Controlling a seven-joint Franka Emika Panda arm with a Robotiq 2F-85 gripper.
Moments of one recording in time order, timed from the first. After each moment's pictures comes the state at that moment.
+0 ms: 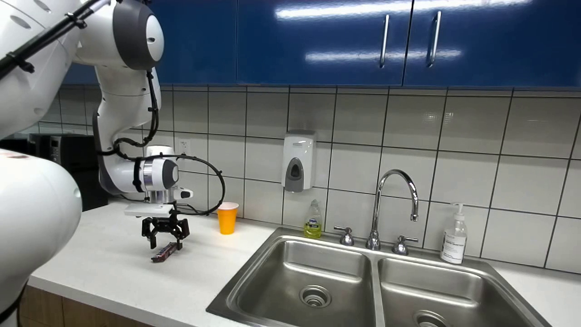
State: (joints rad) arm 0.34 0.56 0.09 -2.05 -0.18 2.59 0.30
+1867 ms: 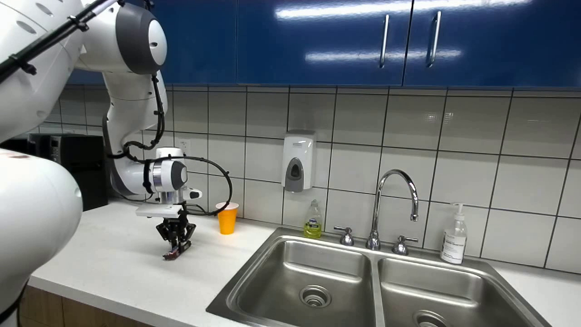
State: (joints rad) arm 0.35 0.59 0.03 -2.01 -0.18 2.59 0.33
